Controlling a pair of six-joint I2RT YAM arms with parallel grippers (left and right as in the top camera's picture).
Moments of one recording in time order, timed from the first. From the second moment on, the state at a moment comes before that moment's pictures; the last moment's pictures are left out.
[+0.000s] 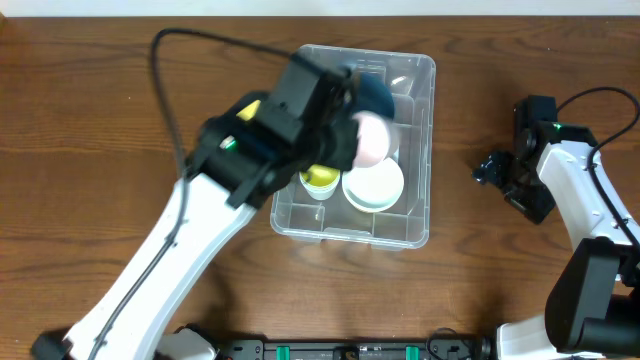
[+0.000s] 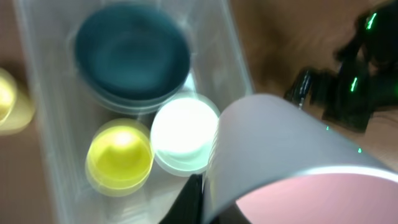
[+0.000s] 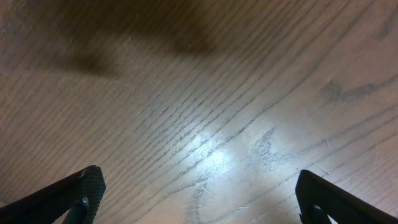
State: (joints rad) left arm -0.64 1.50 1.73 -1.16 0.11 -0.39; right arm -0.10 1.67 1.14 -1.01 0.13 0.69
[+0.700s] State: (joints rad) left arm -0.65 1.80 1.71 -1.31 0.08 -0.41; right arm -0.10 1.67 1.14 -1.01 0.13 0.69
